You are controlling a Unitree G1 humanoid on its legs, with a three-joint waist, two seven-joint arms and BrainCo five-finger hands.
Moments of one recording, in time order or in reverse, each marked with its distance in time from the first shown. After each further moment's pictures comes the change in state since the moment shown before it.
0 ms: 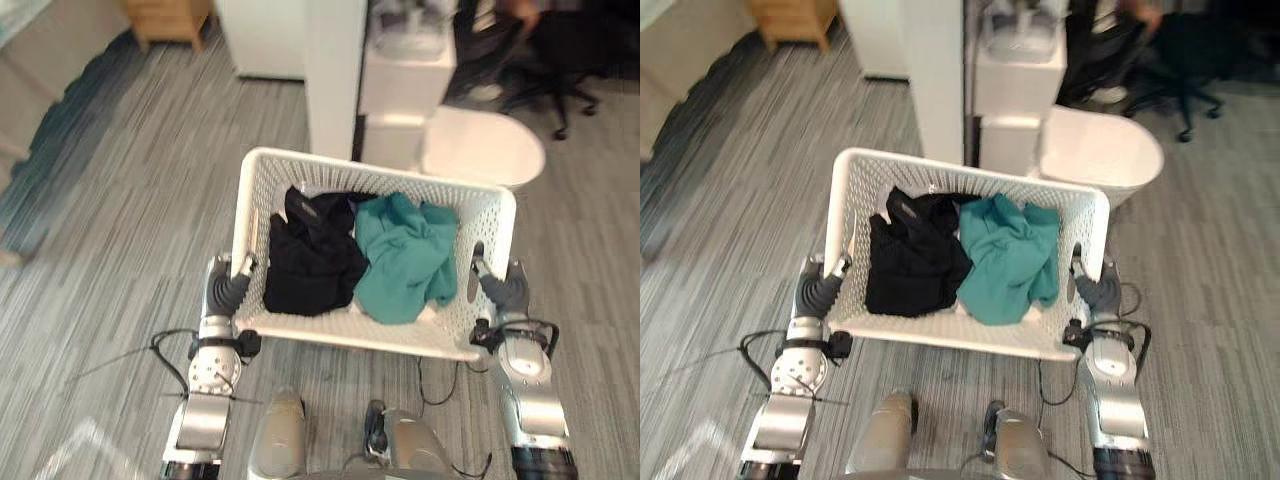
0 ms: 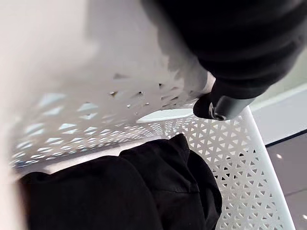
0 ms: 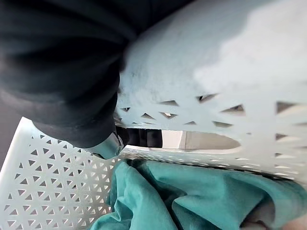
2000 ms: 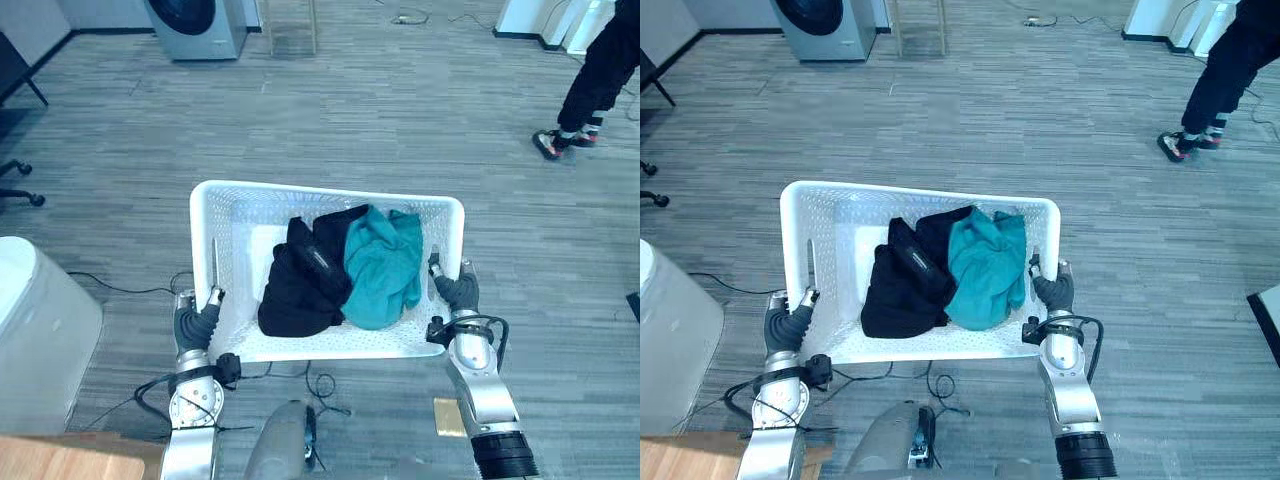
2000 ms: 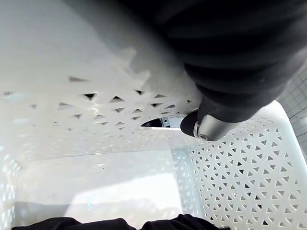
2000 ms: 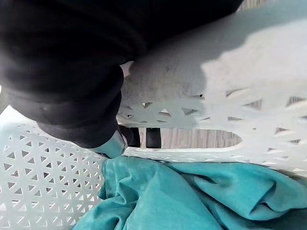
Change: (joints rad) left arm 0.106 -0.074 0.102 -0.024 -0.114 0.026 0.066; right arm -0.131 0.097 0.154 0.168 -0.121 -0.031 -0.114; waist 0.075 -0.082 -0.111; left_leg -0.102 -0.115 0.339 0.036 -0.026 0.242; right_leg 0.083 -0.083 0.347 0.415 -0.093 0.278
